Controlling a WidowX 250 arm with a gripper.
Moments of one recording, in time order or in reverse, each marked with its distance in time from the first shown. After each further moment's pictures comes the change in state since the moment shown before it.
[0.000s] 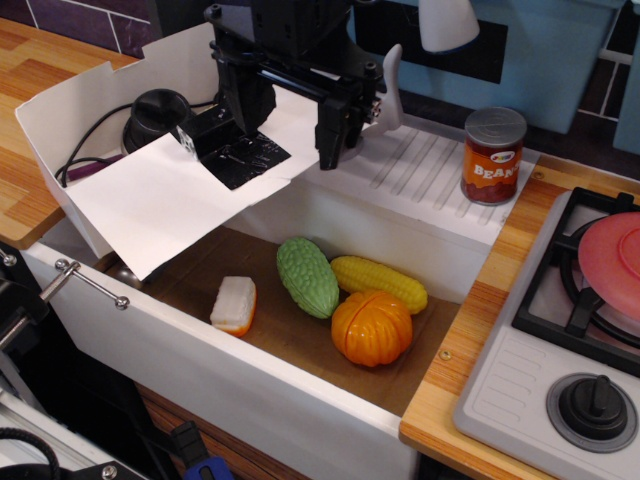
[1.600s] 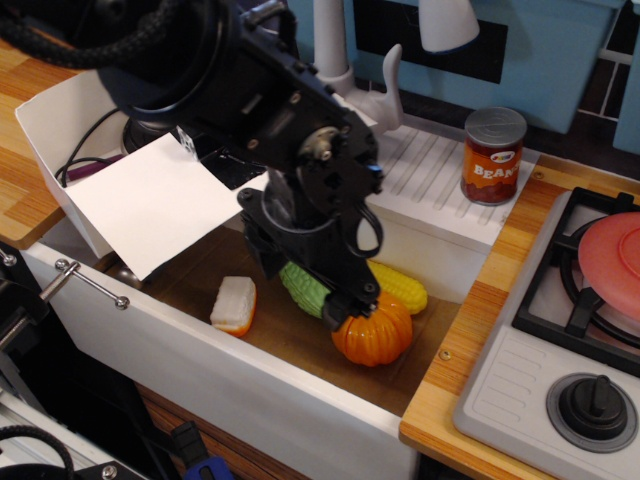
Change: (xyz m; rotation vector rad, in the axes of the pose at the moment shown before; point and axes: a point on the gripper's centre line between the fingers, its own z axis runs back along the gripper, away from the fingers) arm -0.038 -0.023 -0.092 0.098 -0.133 -0.162
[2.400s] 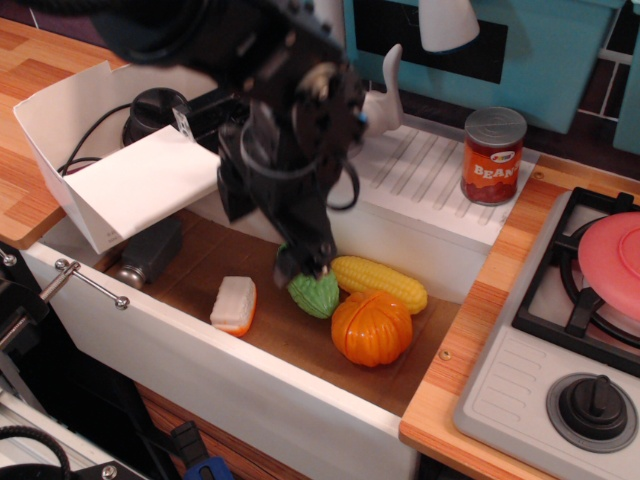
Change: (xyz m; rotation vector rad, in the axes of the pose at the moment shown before) arm 0.008 0.035 0.028 0.131 0.102 -0.194
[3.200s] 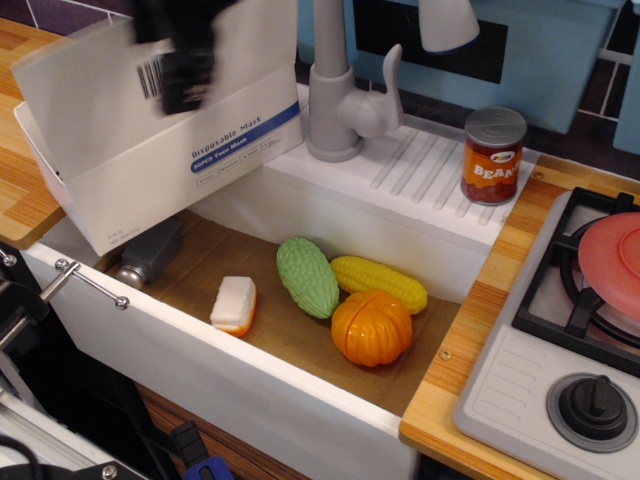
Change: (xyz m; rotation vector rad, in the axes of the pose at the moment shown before) arm -0.010 0.108 0.036 0.005 0.092 -0.239
